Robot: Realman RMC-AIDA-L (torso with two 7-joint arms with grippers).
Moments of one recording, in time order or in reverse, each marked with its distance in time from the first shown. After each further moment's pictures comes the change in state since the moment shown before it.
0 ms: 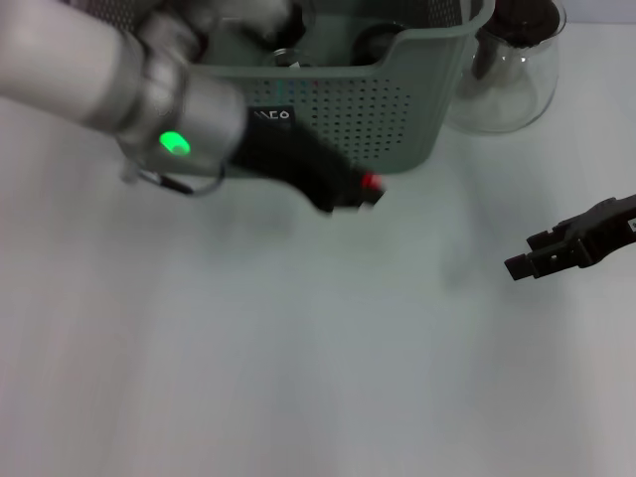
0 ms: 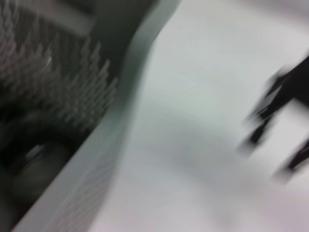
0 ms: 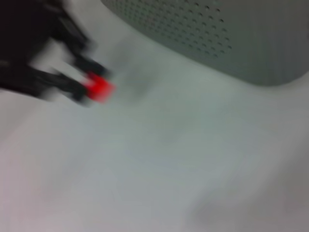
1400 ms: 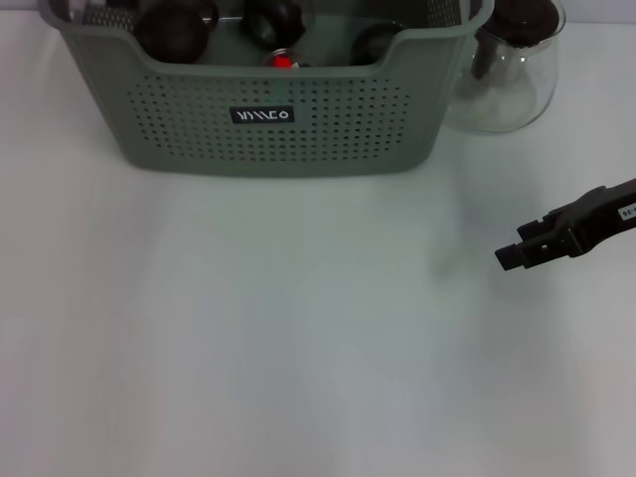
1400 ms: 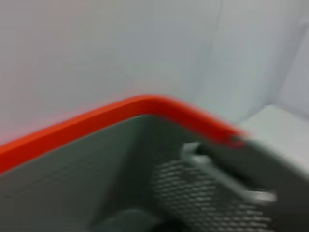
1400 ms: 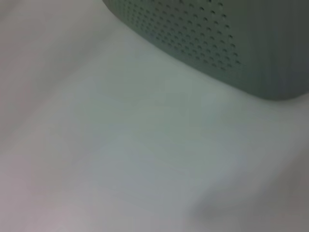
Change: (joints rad) left arm -0.199 0.087 -0.312 -0.077 0.078 -0.144 -0.075; right arm 0.026 0.004 -0.001 0.000 0.000 0.001 0.001
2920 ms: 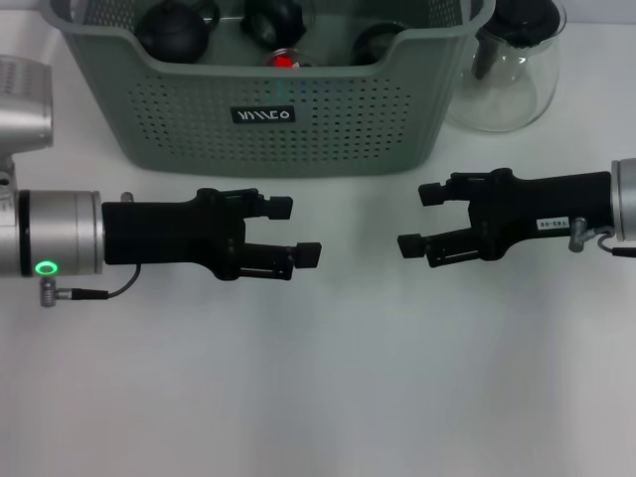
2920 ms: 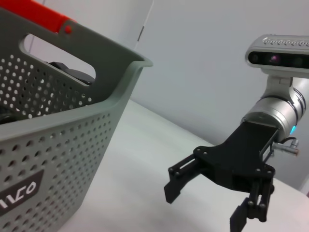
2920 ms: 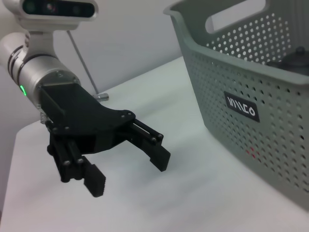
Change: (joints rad) left arm 0.319 -0.058 -0.257 -0.425 -0.244 0.353 0.744; right arm -0.033 0.098 0.163 0.211 0.258 0.078 -0.587
